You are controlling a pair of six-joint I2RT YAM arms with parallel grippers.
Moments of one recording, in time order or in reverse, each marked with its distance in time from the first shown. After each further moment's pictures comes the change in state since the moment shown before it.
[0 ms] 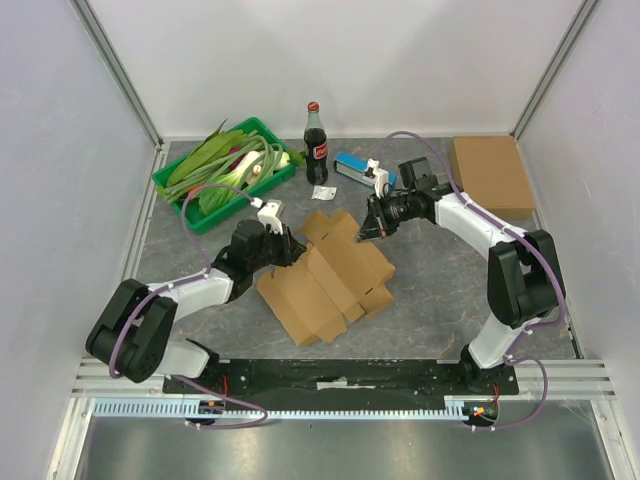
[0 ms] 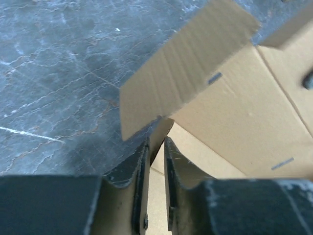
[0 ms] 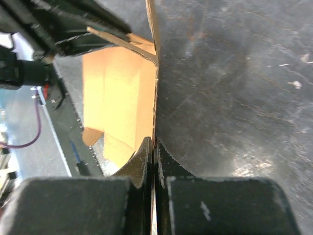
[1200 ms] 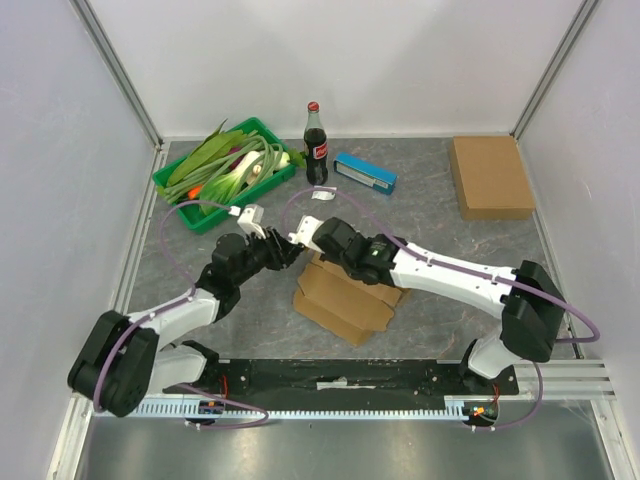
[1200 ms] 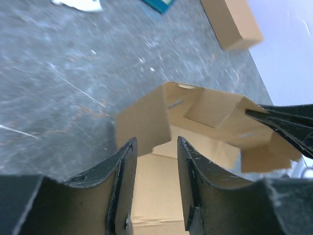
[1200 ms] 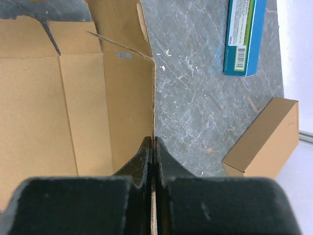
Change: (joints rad) left arm 0.023 -0.242 -0.163 0.157 -0.010 -0.210; right arm 0.648 -0.155 -0.011 -0.071 1.379 -0.318
